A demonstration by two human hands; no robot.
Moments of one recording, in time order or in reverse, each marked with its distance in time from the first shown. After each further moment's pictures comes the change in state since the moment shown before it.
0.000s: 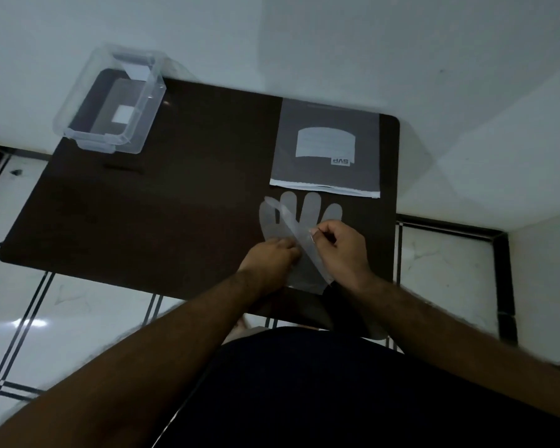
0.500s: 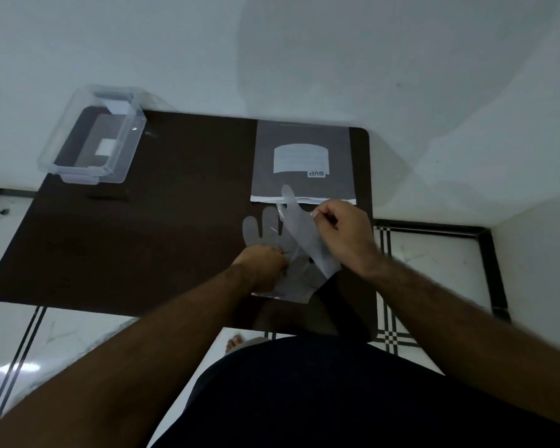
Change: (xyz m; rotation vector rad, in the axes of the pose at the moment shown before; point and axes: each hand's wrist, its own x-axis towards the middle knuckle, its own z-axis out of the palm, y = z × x) left_hand 0.036 0.006 -0.016 0.179 -0.229 0.024; right_hand 0.020 -0.021 -0.064 -0.136 0.103 -0.165
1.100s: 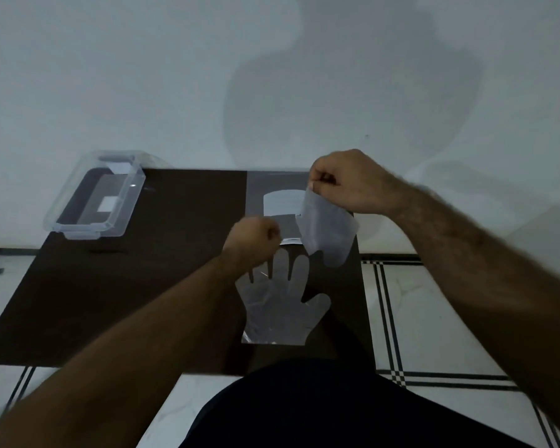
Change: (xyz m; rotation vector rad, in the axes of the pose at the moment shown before) left_hand 0.002 -0.012 -0.125 -0.433 0.524 -0.177; right_hand 0.081 -0.090 -0.146 -0.373 -0.170 -0.347
